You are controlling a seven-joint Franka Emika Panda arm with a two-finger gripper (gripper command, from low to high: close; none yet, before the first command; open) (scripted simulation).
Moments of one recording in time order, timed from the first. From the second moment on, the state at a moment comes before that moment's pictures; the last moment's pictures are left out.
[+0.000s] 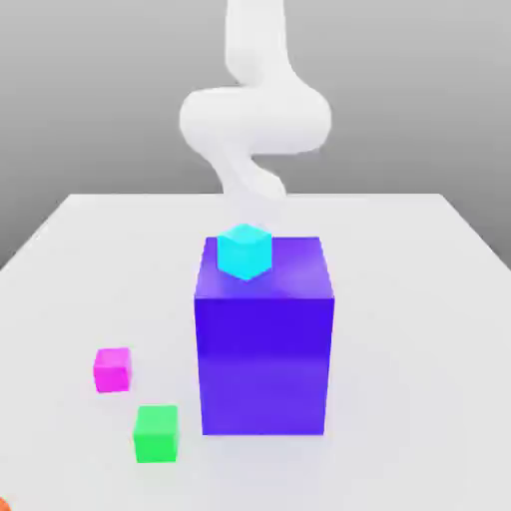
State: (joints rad) arm 0.01 -0.81 -0.05 -2.32 -0.04 2.29 0.68
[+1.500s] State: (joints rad) arm 0.32 -0.74 -1.04 -2.64 -0.77 2.35 -1.43
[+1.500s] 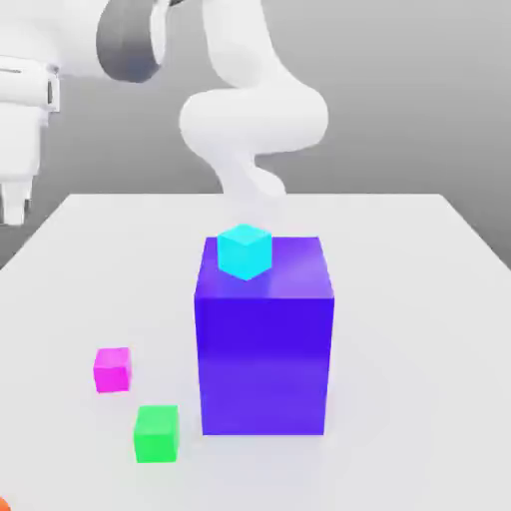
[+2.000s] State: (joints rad) arm 0.58 -0.63 -1.47 -2.75 -1.05 2.45 -2.07
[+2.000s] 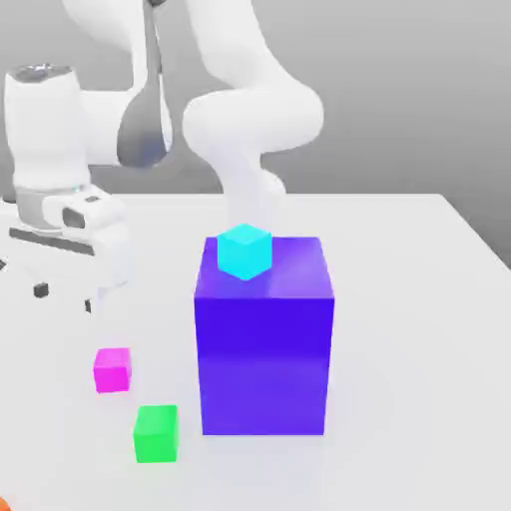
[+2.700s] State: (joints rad) arm 1.01 -0.73 -2.02 -2.70 -1.48 2.49 -2.14
